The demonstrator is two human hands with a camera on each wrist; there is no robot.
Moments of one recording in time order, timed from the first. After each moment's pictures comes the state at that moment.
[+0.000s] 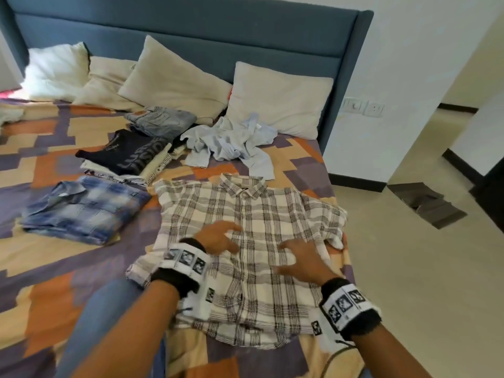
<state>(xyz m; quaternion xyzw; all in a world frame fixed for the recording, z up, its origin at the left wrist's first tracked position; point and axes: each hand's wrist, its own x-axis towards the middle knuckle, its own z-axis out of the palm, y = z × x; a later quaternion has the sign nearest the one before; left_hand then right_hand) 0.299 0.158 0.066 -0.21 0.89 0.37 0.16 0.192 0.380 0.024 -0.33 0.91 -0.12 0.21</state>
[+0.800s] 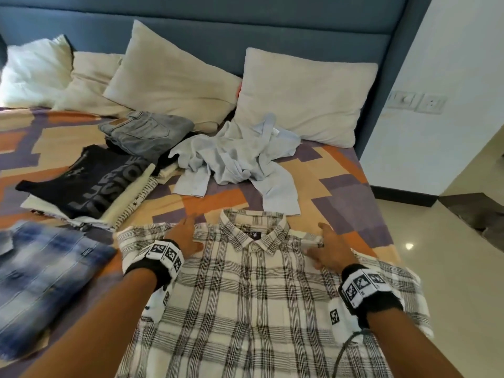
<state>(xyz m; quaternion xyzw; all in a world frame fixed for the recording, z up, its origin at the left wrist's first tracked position) 0.112 -0.052 -0.038 -0.31 0.93 0.20 0.08 -0.064 0.251 -0.039 -0.18 0.91 -0.31 0.19</state>
